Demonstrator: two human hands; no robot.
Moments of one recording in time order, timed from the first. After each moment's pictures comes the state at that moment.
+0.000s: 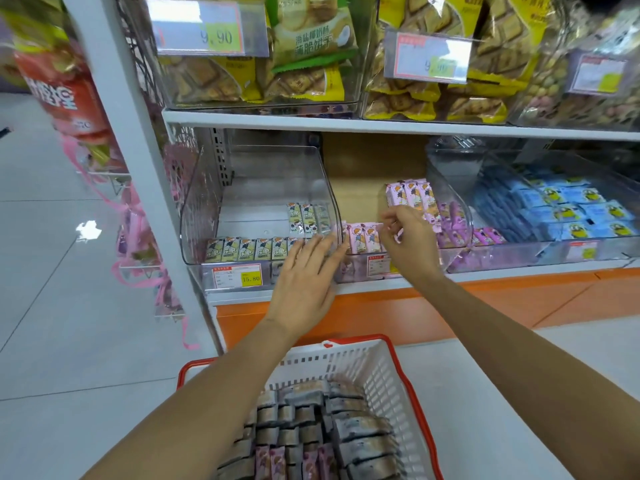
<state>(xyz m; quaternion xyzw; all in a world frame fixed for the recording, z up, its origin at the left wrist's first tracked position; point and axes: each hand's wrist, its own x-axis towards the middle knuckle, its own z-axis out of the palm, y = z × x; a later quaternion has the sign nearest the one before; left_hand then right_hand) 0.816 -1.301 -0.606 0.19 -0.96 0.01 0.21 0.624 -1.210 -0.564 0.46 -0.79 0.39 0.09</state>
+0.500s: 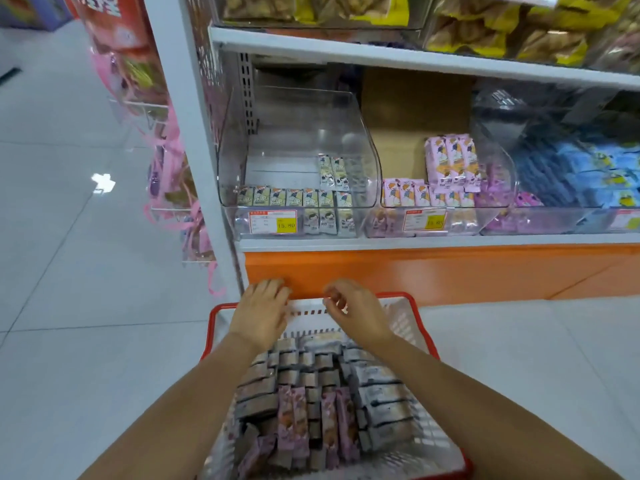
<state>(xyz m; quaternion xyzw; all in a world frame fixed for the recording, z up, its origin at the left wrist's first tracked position) 0.941 -1.316 -0.724 0.27 -0.96 -0.05 0.03 0.772 -1.188 -0.698 0.55 -0.77 0.30 -0.13</state>
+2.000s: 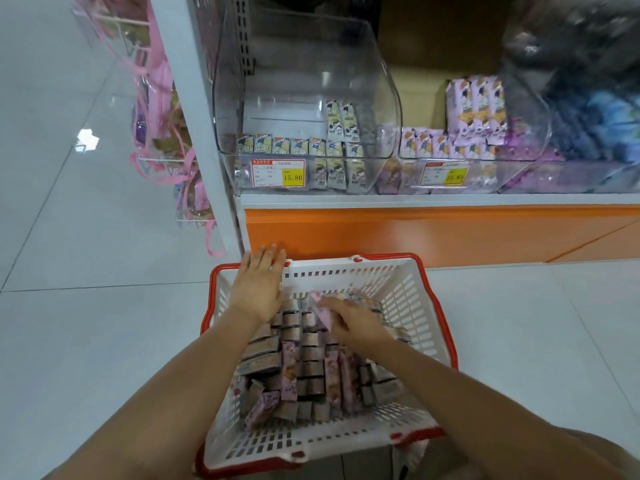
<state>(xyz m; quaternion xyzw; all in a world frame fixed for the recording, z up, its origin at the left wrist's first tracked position) 0.953 -1.310 -0.747 0.33 -0.94 -0.11 -0.05 0.805 -1.145 -0.772 0.53 -0.78 0.12 -0.31</state>
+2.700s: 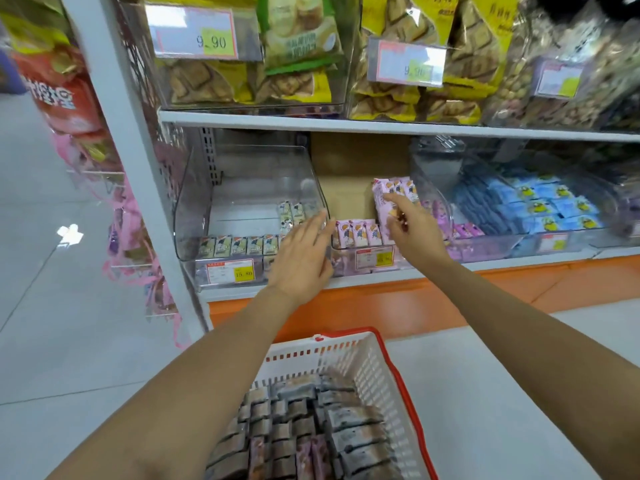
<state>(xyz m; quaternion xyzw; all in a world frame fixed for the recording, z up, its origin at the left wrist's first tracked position) 0.797 -1.308 -0.583 0.21 -0.96 -0.06 0.19 0.605 -1.186 -0.549 0.46 -0.82 0.33 0.06</state>
